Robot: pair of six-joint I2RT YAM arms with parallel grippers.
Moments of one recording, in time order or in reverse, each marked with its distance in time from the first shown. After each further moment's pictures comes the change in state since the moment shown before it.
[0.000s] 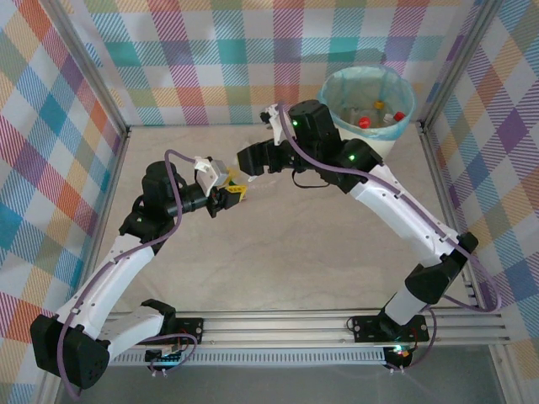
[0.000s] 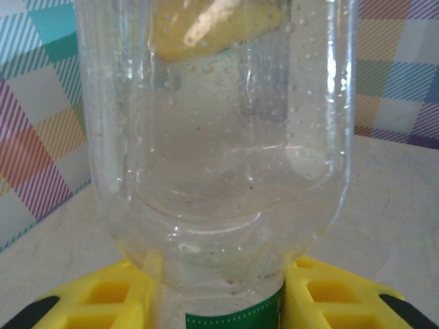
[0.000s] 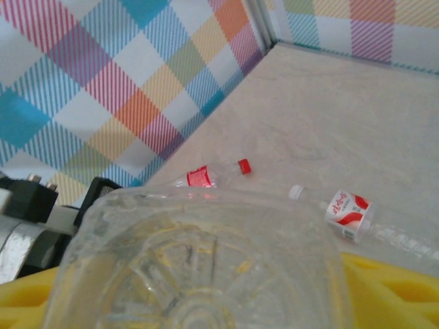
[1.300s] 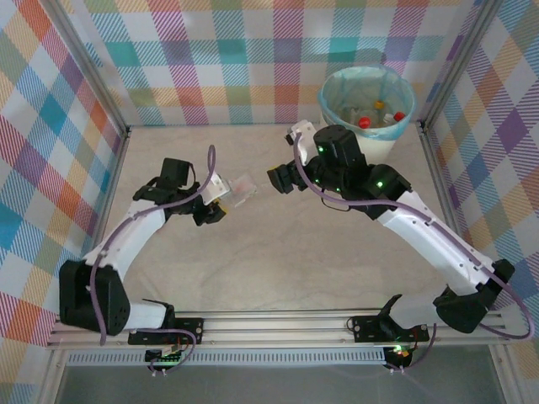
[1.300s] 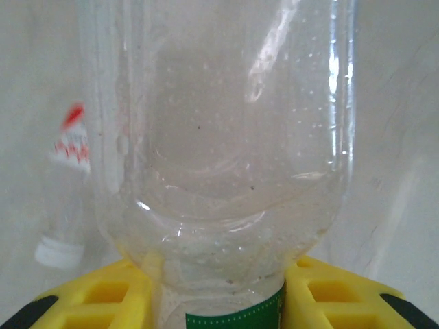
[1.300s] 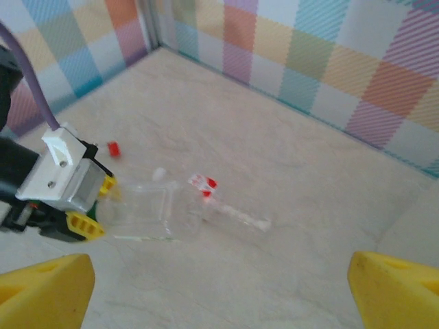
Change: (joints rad) left arm 0.135 0.280 0.102 -0.513 -0.148 0.470; right arm 0.008 -0.268 -0.311 0.047 0.339 -0.294
